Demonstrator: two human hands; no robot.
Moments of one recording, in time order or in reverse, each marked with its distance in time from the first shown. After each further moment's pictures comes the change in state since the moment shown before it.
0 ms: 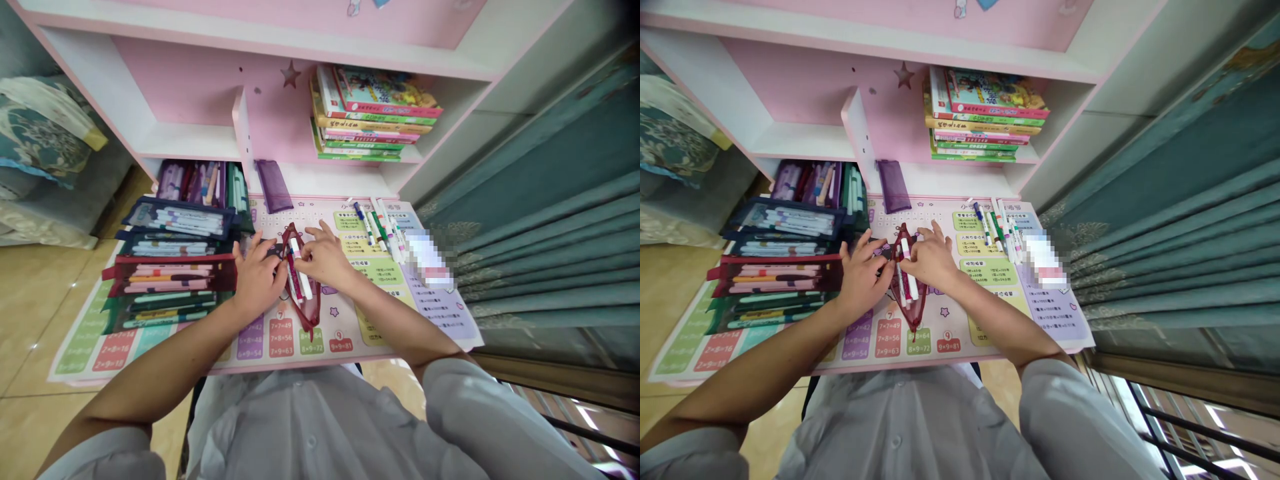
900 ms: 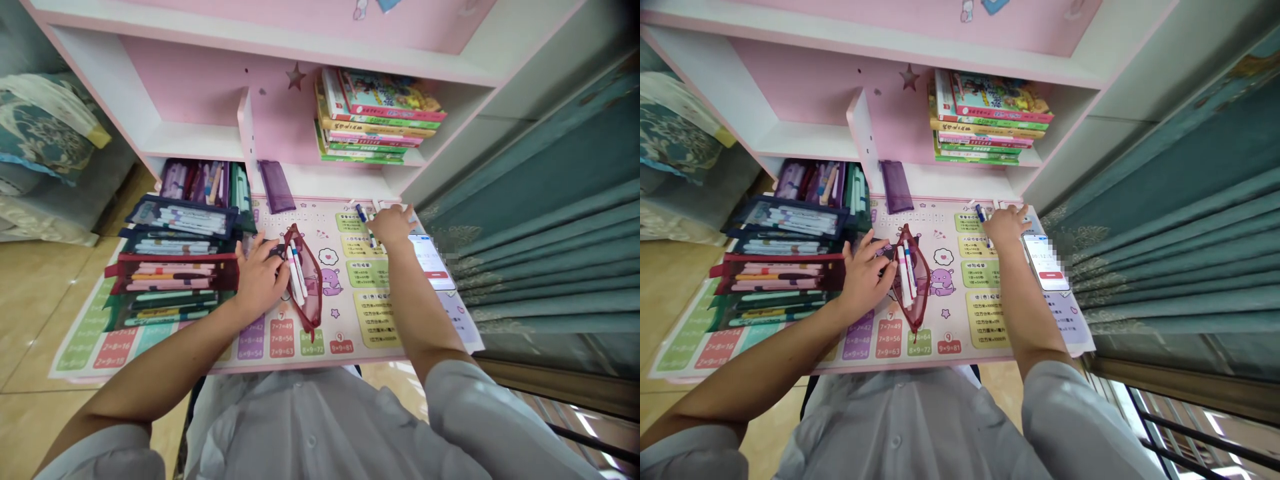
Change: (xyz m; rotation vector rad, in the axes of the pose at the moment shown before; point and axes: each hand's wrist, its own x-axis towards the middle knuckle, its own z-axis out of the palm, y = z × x) left_hand -0.001 -0.003 0.001 -0.001 0.000 0.010; right_hand 0.066 0.148 -0.053 -0.434 0.220 0.642
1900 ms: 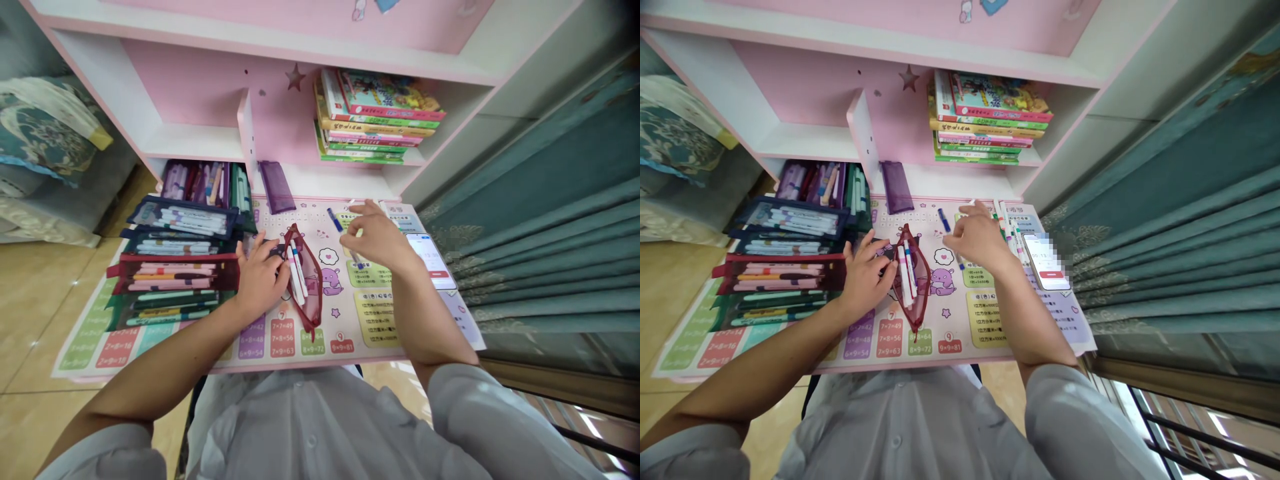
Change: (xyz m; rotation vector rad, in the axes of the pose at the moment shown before) left_hand 0.000 0.000 0.000 0.003 0.005 -0.002; right_hand -0.102 -0.032 -0.070 0.392 -0.077 -0.561
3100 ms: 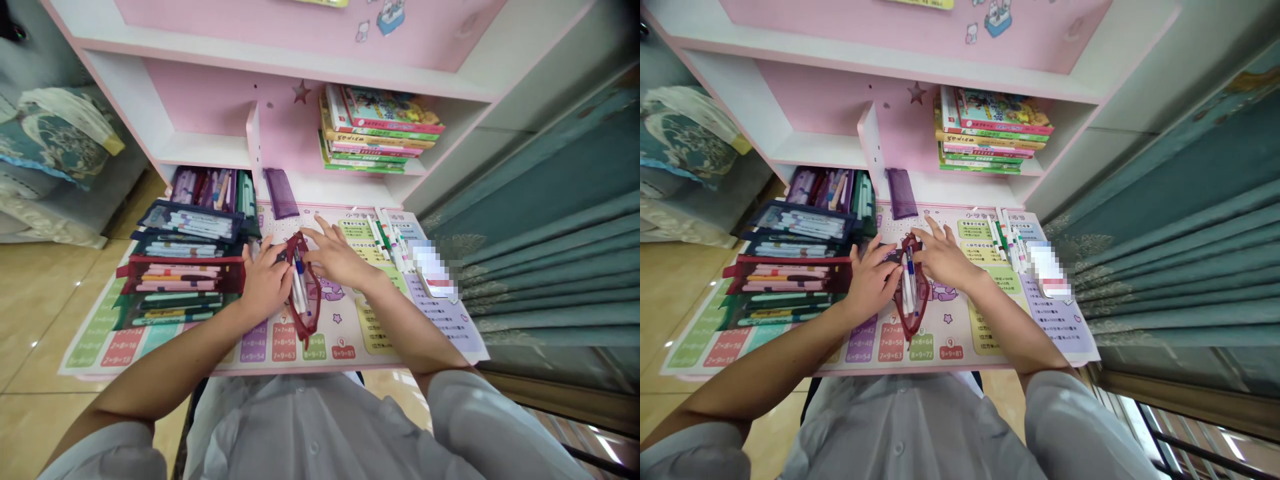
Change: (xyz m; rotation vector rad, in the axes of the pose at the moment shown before) left_hand -0.001 0.005 -0.008 0.028 -0.049 0.059; right_hand -0.003 -0.018 0.048 -0.221 -0.166 -0.630
